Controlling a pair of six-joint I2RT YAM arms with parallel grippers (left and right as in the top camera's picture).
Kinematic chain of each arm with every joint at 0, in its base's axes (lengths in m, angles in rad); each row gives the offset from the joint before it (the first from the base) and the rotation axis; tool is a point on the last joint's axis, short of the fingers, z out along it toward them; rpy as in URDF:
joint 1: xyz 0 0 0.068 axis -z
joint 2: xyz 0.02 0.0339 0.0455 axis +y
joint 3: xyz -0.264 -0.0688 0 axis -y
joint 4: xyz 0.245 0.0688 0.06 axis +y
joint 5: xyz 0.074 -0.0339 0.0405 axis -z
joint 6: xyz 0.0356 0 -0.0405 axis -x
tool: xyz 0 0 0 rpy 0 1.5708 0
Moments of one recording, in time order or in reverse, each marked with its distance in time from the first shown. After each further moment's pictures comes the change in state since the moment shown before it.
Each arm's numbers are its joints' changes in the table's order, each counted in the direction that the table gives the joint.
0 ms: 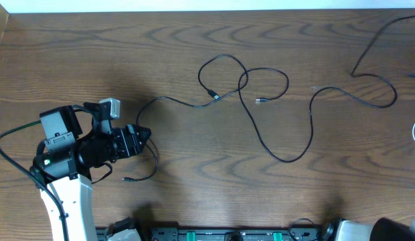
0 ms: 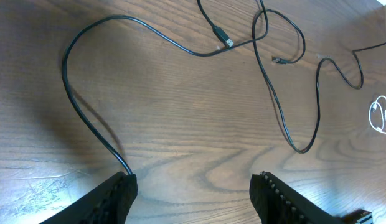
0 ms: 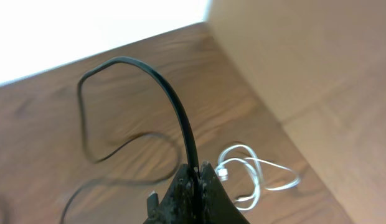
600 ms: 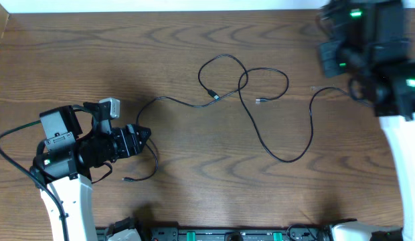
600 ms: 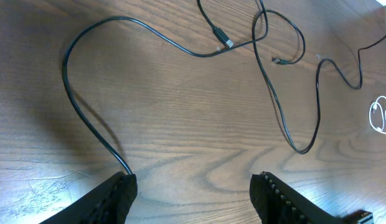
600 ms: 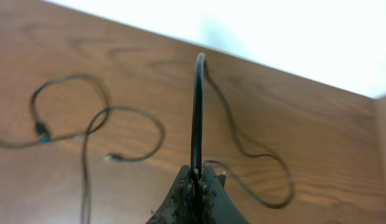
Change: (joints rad) left arm 0.000 0.000 0.000 -0.003 0.000 0.000; right arm -0.571 -0.031 -0.003 0.084 -0.098 0.142
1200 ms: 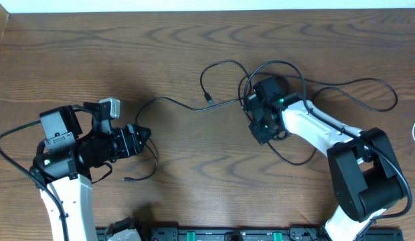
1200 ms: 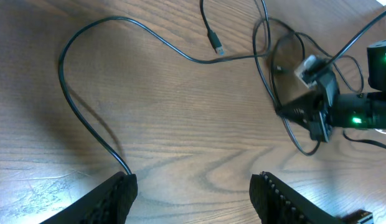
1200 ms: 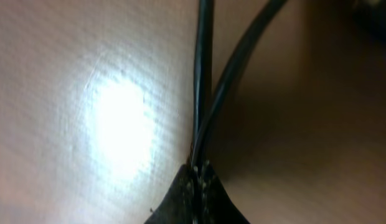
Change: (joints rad) left arm 0.000 0.000 0.000 0.000 0.000 0.000; right arm -0.247 0.378 -0.742 -0.398 -0.252 0.003
